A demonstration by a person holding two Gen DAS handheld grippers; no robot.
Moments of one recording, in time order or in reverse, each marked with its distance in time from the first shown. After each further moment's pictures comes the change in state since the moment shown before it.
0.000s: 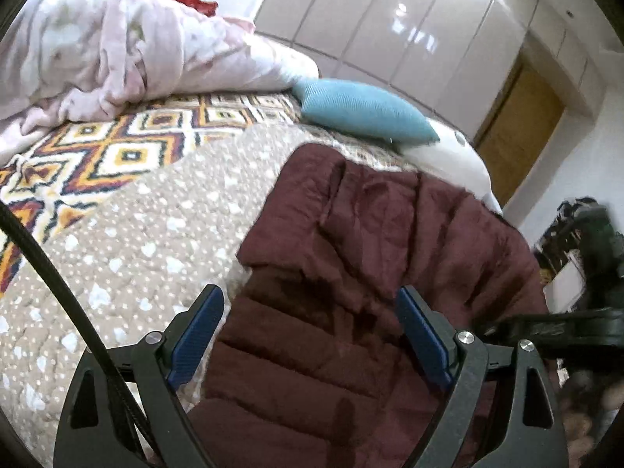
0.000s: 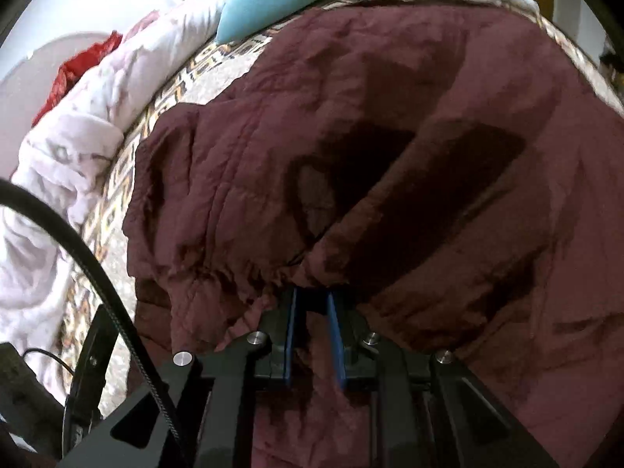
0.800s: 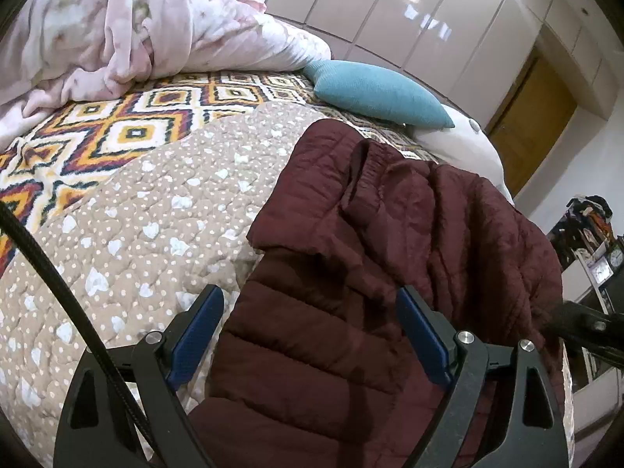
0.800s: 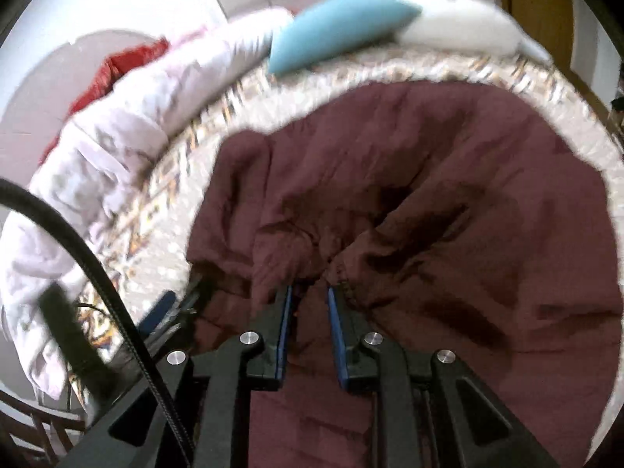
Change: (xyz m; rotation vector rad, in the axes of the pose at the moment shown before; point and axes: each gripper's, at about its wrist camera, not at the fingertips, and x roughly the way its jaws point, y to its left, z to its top) left arm 0.012 0.008 0.000 -0.027 0.056 0.030; right arm -0.076 0.006 -0.030 -0.054 -0.184 0.072
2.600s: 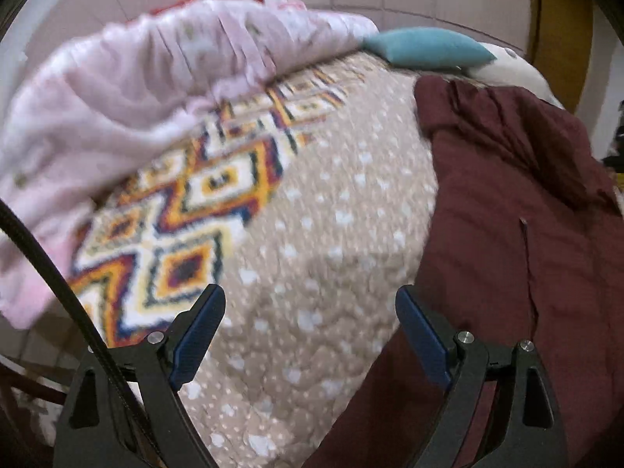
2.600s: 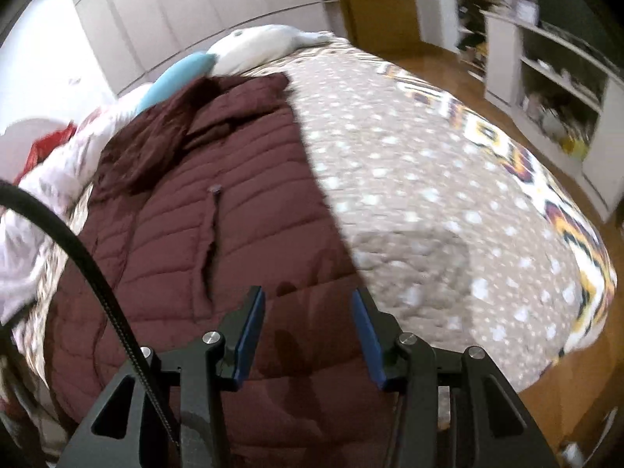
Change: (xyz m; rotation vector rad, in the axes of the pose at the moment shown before) left arm -0.190 0.108 -0.083 0.225 0.129 0.328; right arm -0.213 -0.196 -0.294 0.347 -0.182 -0.300
